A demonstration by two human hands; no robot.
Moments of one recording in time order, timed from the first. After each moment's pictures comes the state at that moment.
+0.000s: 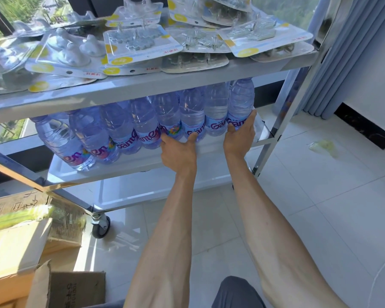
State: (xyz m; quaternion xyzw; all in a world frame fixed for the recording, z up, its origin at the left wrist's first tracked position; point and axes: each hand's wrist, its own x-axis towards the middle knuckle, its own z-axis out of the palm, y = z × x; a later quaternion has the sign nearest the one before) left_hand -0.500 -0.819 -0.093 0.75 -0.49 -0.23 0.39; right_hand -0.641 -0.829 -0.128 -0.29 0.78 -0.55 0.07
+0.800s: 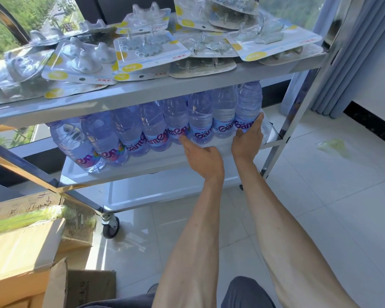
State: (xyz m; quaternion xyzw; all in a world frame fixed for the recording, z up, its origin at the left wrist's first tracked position) left_hand -0.544 -0.794 -0.112 0.65 -0.47 -0.26 0.54; right_hand -0.641 -0.819 -0.134 -0.31 0.78 -0.53 0.06
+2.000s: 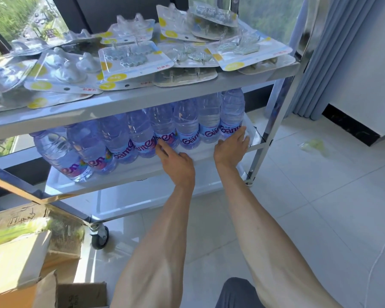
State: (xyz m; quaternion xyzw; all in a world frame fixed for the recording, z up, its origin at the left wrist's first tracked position) left_hand -0.501 -0.814 -0.132 0.65 -0.58 -0.19 0.45; right_hand -0.623 -0.807 -0.123 -0.28 0.87 -0.40 0.06
